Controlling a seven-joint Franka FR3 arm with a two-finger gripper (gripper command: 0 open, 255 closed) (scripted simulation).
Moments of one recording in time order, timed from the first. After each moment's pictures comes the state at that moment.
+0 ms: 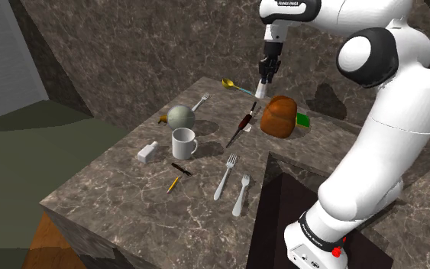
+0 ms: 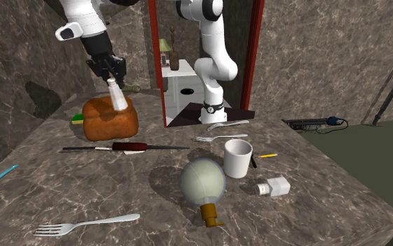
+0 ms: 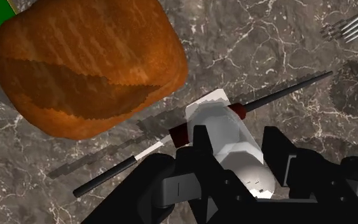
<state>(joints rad) -0.25 0.22 -0.16 -1.47 0.00 1.47 -0.42</state>
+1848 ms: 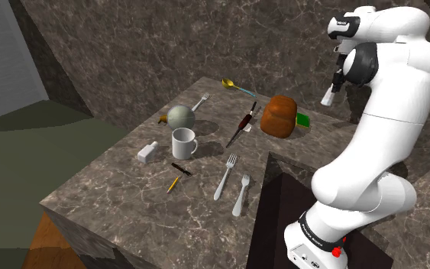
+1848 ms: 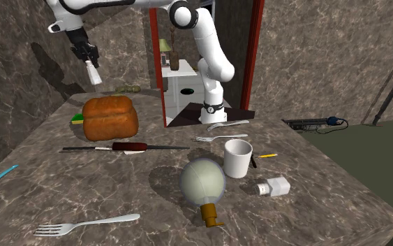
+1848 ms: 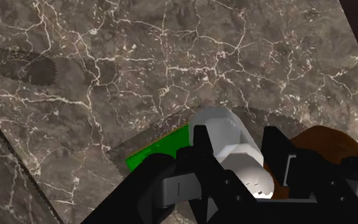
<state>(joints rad) -0.67 0.39 -0.40 -1.27 -0.02 1.47 -1.07</state>
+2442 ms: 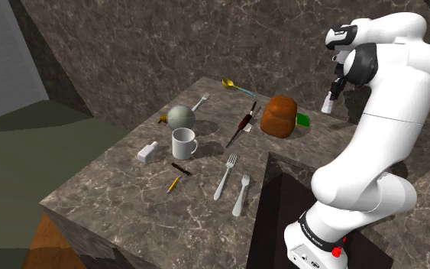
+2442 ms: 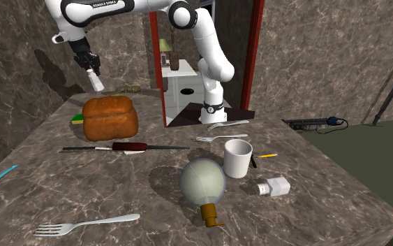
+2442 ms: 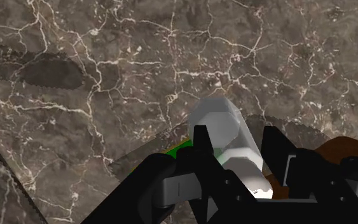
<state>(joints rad) -0.68 0.40 -0.40 -1.37 -0.01 1.58 -1.08</state>
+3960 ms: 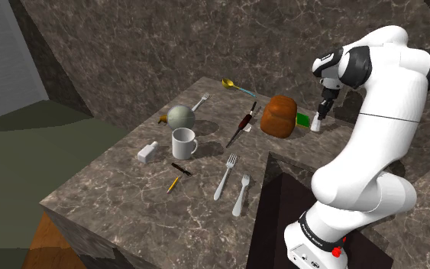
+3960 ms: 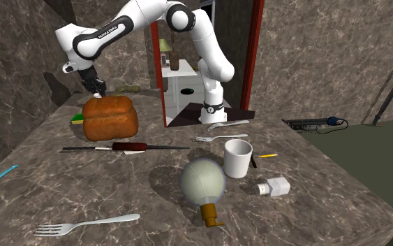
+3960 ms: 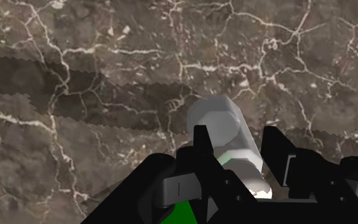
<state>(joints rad) -0.67 0.44 -0.39 -1.62 0.00 1.87 -1.06</state>
